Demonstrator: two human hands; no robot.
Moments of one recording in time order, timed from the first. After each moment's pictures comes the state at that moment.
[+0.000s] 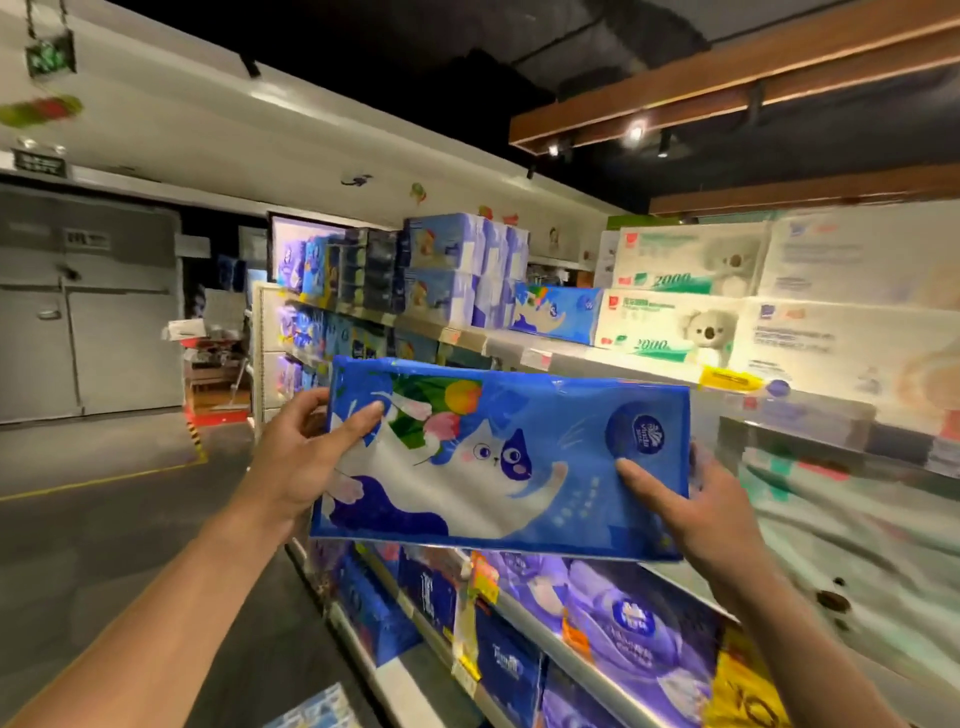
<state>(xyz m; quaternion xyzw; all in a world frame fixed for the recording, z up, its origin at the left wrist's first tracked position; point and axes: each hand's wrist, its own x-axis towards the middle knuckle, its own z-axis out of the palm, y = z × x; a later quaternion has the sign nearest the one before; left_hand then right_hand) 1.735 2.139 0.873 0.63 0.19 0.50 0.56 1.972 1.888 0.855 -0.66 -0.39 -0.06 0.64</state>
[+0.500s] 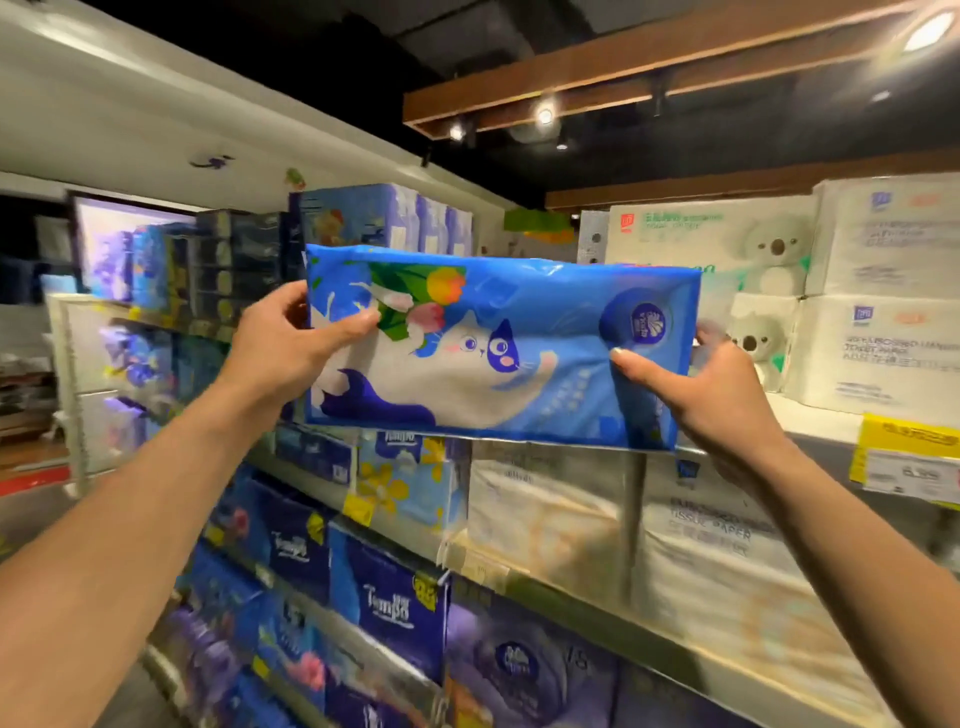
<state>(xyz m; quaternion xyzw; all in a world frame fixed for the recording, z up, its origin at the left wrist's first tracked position) 1.992 2.457 0.965 0.71 0.05 0.50 0.50 2.163 2.144 0.954 -0.69 -0.33 -0.23 0.60</state>
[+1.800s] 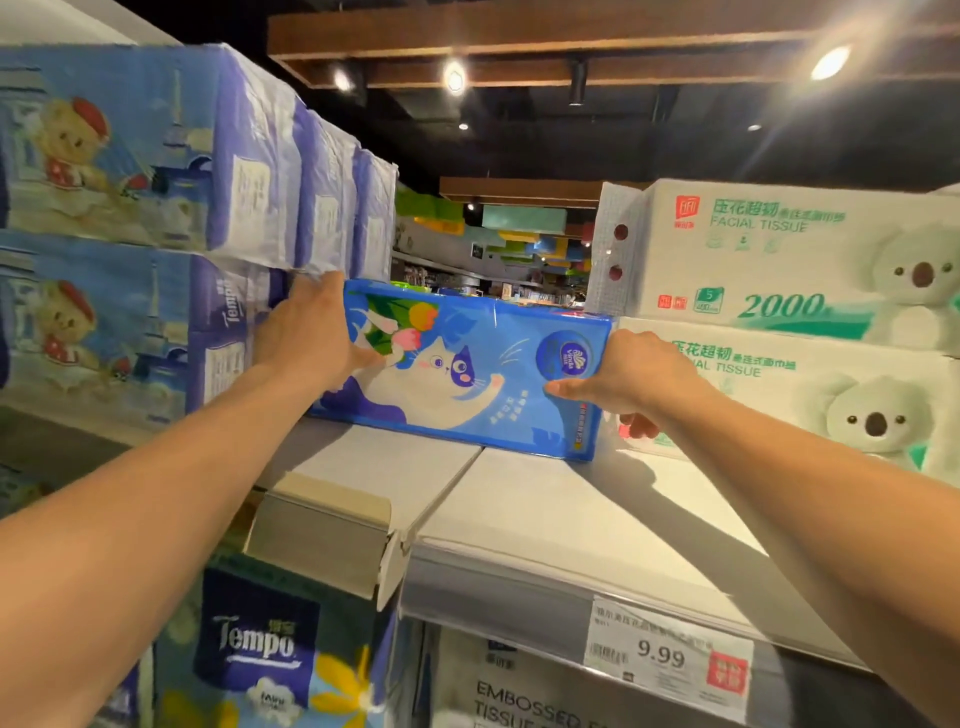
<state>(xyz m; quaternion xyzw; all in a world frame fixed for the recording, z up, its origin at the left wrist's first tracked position) 2.421 2.663 1.008 0.90 0.18 0.39 0.09 2.464 2.364 1.029 -0.97 -0.07 -0.21 0.08</state>
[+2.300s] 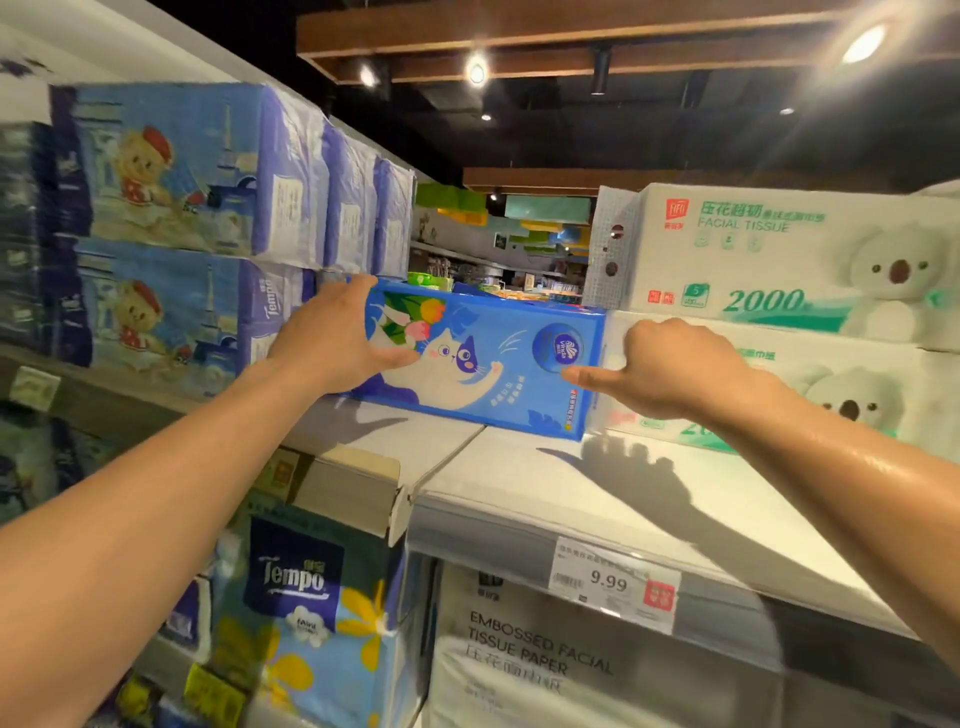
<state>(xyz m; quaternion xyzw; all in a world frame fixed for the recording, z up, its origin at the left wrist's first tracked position) 2.360 2.633 1.009 0.92 0.13 0.35 0.12 2.396 2.324 1.042 -0.95 -0.16 -0.28 -0.03</state>
